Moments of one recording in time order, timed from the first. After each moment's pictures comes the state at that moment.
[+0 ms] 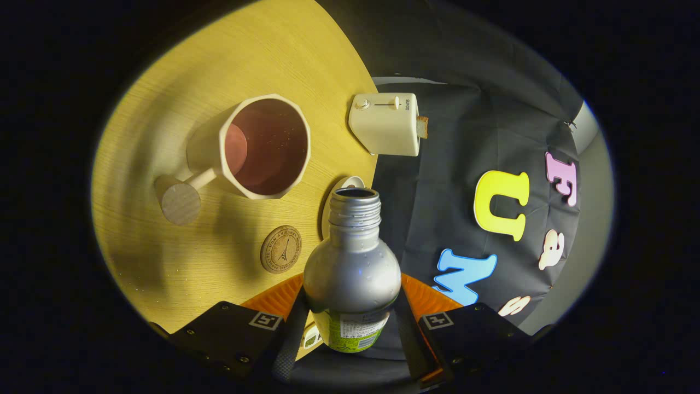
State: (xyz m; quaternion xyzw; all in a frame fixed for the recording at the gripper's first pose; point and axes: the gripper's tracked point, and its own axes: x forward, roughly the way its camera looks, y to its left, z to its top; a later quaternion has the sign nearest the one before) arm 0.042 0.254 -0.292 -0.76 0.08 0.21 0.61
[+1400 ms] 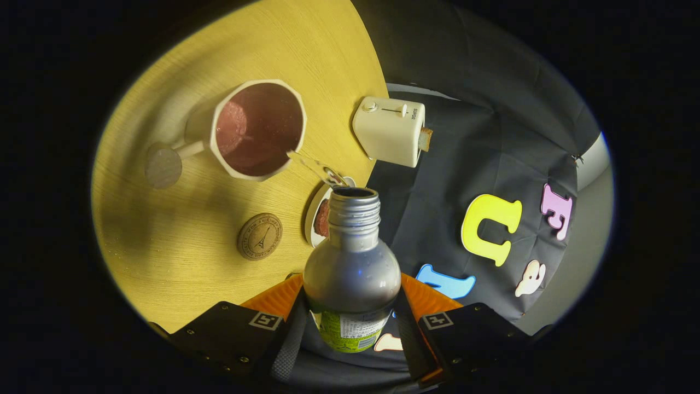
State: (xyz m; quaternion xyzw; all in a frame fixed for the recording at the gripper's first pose) arm 0.058 0.259 -0.272 -0.81 0.04 0.21 0.55
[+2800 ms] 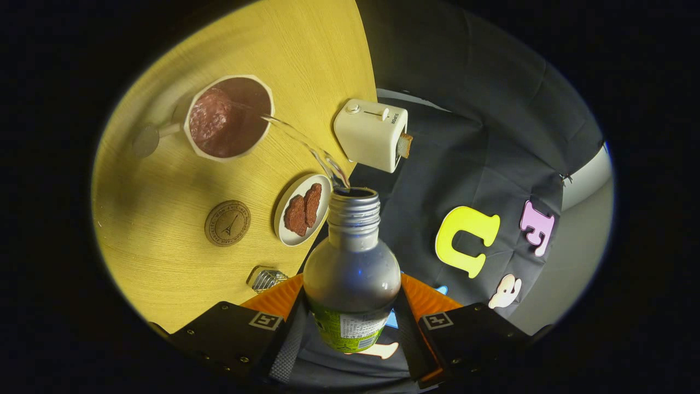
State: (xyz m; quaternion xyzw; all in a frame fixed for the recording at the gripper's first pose) arm 0.070 0.267 -0.225 -0.83 -0.02 0.19 0.52
